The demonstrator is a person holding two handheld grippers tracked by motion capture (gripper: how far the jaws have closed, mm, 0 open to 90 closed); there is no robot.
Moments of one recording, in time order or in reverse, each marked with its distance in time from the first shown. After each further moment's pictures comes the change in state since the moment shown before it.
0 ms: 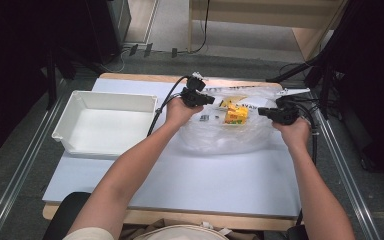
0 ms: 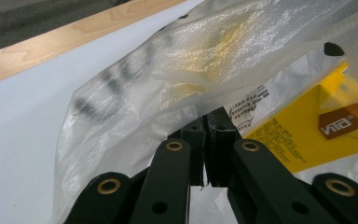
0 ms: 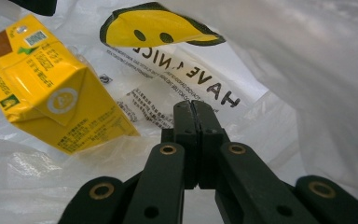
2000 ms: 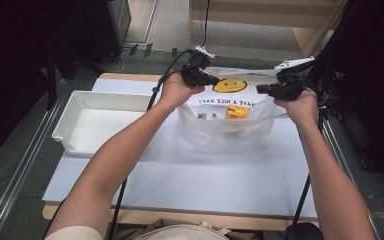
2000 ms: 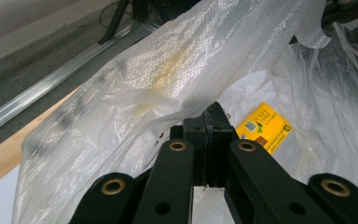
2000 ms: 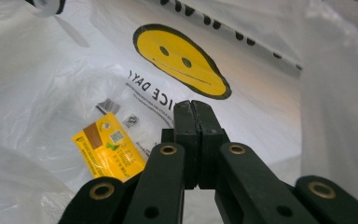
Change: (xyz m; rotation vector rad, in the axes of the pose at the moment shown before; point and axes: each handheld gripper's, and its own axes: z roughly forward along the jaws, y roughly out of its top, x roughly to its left) left arm -0.032 0.069 -0.069 -0.001 -0.011 0.150; right arm 0.022 0.082 -0.040 -0.009 0.040 -0.151
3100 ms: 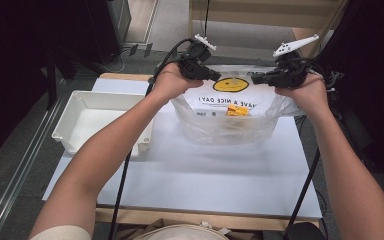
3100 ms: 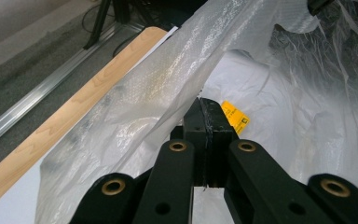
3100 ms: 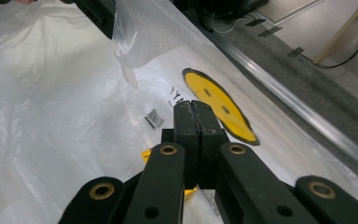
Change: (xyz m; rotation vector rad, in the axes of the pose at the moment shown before) left arm -0.018 0.025 -0.038 0.028 -0.058 0.090; right arm 0.032 0.052 -0.040 -0.004 0.128 -0.171
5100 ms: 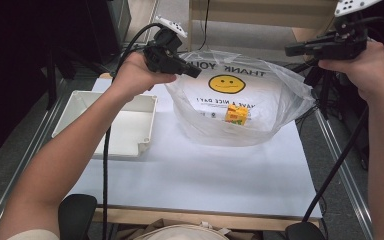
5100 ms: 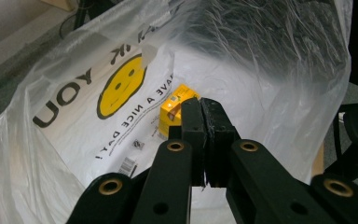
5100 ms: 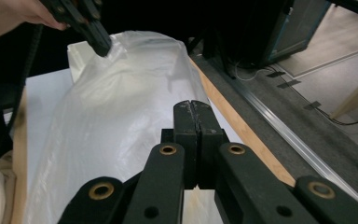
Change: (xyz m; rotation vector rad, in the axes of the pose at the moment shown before) left arm -0.016 -0.002 -0.103 -0.012 -0.100 0.059; right arm -0.012 0.046 -0.115 -0.156 0.154 -0.095
